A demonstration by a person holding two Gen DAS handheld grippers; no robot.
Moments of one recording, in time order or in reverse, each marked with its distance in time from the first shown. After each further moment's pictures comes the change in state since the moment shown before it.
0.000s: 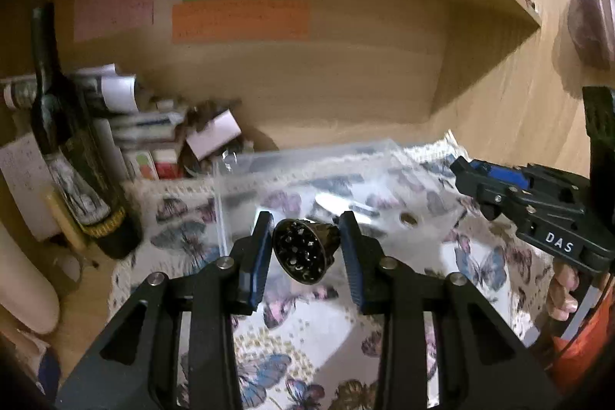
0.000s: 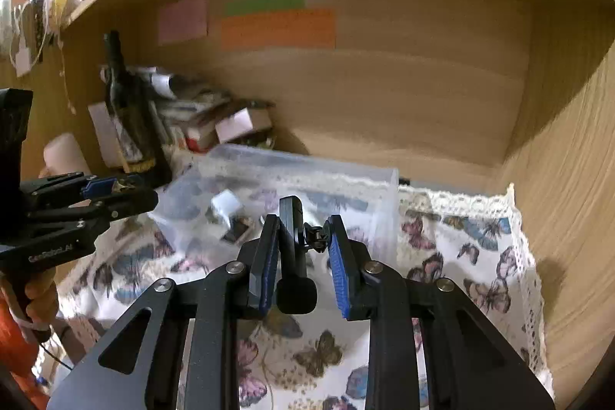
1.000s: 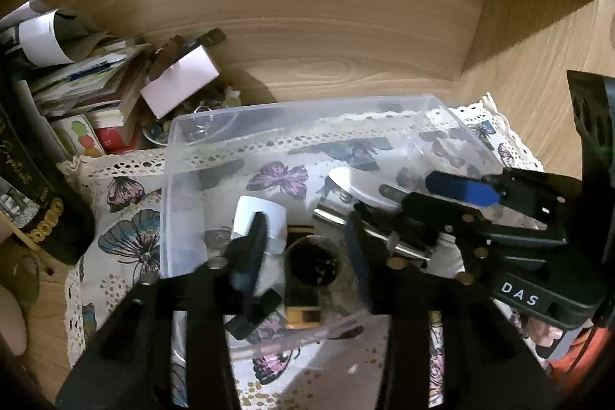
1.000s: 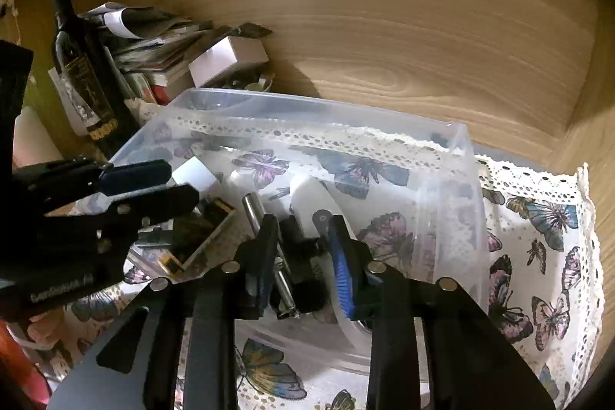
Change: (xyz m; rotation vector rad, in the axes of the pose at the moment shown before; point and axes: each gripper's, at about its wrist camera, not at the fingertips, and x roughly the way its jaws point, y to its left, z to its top) left arm 0.106 0.006 -0.005 -0.024 0.200 -0.004; right arm 0.113 0.000 -0.005 0.005 0.225 0.048
